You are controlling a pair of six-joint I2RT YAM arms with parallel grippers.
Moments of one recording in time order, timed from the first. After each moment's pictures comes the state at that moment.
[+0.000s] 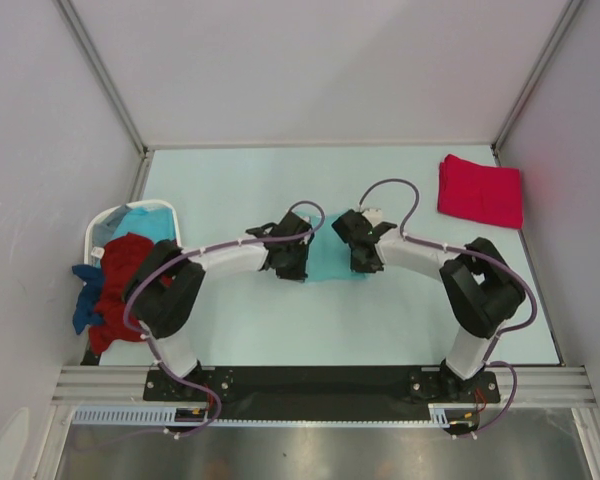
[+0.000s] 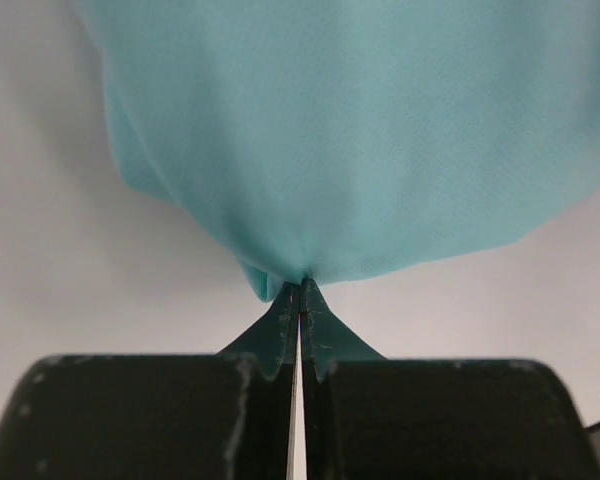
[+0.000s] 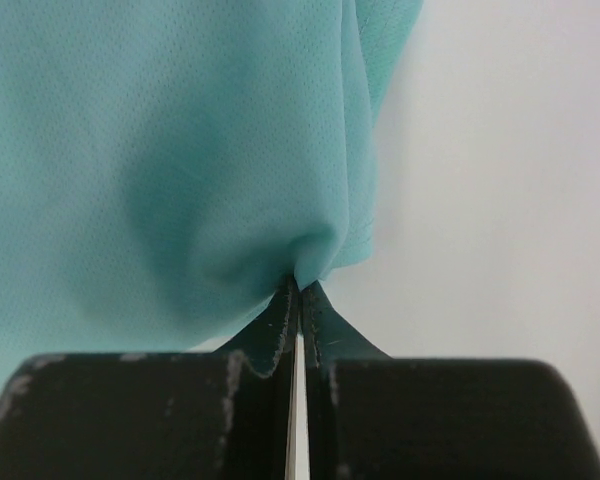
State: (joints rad) left arm -0.70 1.78 1.09 -0.40 0.03 -0.55; right arm 0.66 1.77 1.12 -0.56 0.40 0.68
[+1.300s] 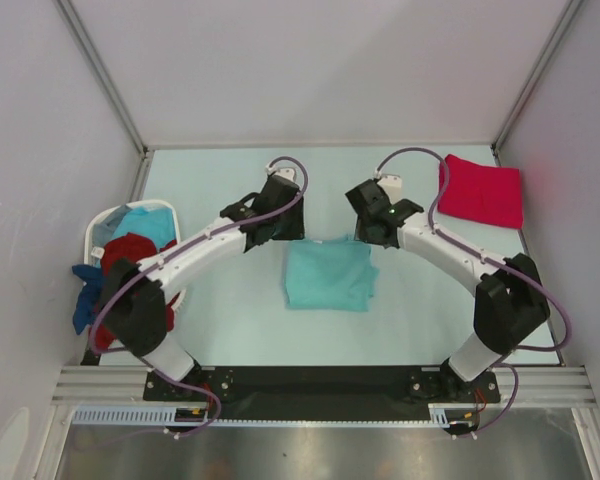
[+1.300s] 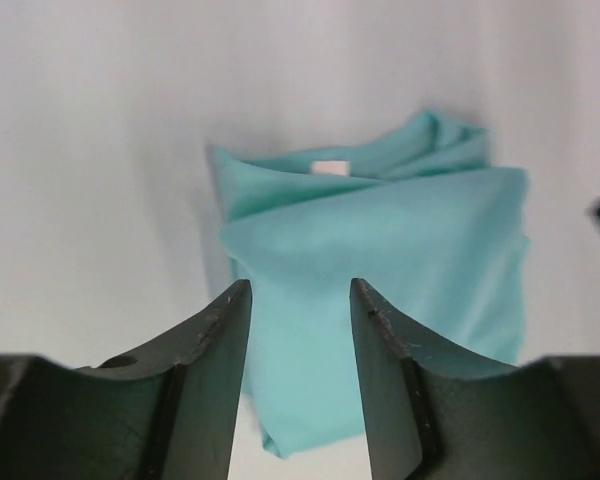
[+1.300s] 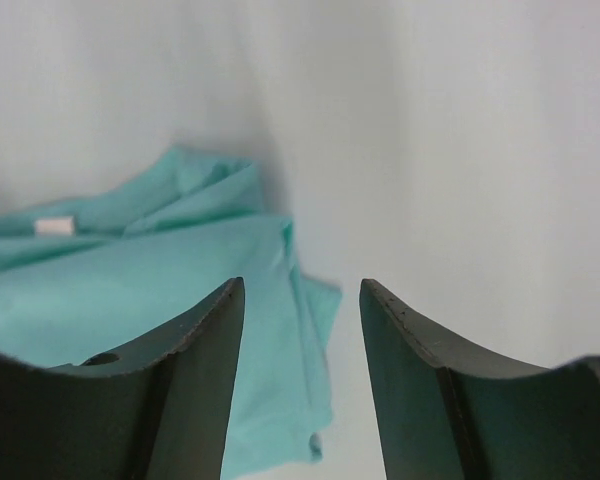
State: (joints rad) left arm -0.69 1.57 1.26 -0.48 -0.19 -0.53; right arm 0.64 1.60 1.27 -0.69 0.49 0.67
